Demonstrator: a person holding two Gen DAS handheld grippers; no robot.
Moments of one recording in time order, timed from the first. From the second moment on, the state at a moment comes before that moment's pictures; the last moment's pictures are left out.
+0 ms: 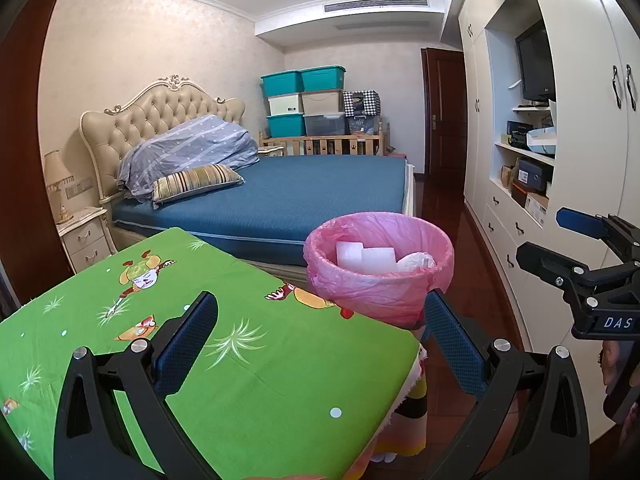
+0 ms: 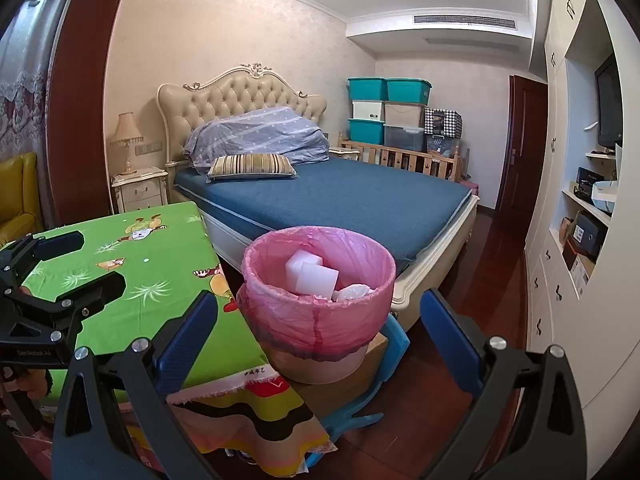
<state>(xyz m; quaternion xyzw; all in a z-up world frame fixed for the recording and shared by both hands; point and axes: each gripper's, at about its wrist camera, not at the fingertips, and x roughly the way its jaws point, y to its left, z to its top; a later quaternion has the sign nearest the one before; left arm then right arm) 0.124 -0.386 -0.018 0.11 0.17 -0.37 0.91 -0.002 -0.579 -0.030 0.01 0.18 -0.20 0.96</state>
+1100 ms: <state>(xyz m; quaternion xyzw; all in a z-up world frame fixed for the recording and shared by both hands) 0.124 -0.383 -0.017 0.10 0.17 -0.37 0.91 0.001 -0.579 -0.035 0.02 0.19 -0.20 0.96</state>
